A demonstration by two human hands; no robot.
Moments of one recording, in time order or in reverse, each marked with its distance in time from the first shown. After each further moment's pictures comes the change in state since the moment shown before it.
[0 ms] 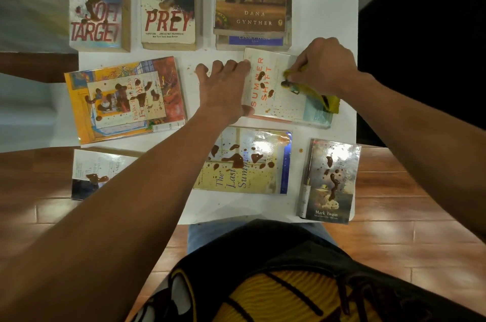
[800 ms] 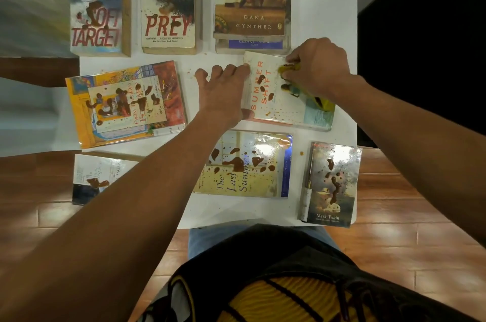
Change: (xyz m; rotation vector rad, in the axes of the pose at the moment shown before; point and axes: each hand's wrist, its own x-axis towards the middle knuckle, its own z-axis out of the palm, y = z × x) left_hand 0.000 0.000 0.001 -0.014 -0.005 -0.007; right_hand 0.005 -0.009 0.007 -0.130 0.137 -0.052
